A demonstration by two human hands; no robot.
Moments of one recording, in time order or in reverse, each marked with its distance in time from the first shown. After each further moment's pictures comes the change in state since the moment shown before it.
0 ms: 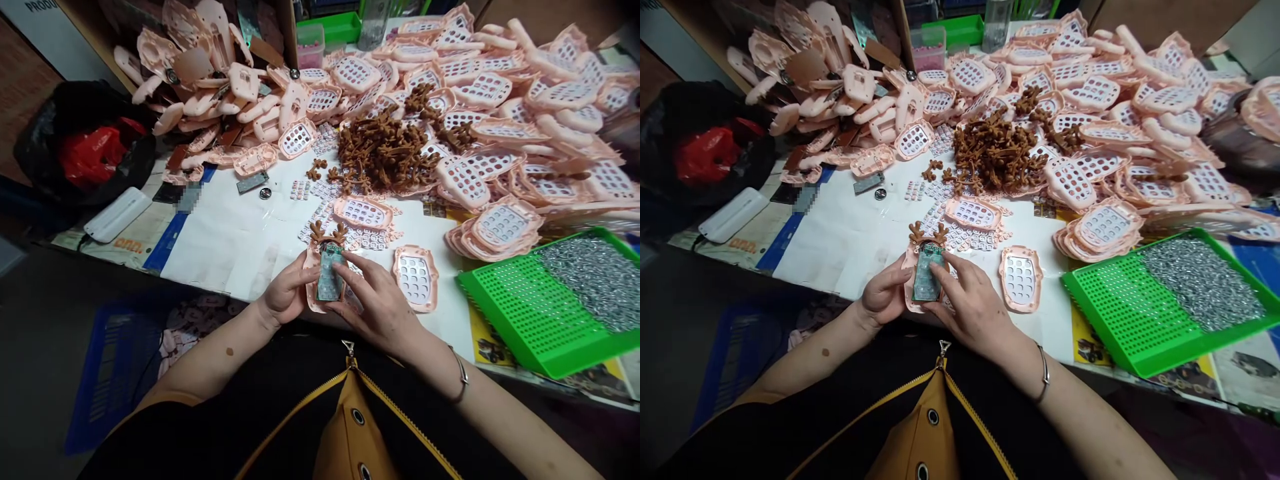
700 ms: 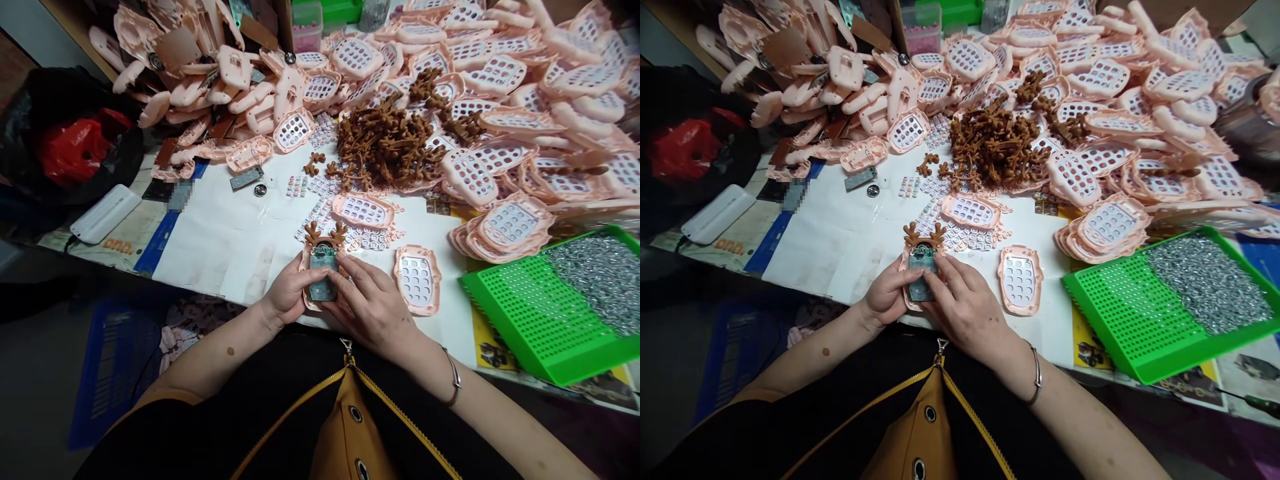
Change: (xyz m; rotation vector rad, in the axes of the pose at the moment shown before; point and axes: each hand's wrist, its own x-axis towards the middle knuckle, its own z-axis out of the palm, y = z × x) left_hand 0.008 -0.008 0.004 -0.036 0.182 -0.011; right_hand -0.001 -0.004 0.004 -0.087 -0.047 -0.030
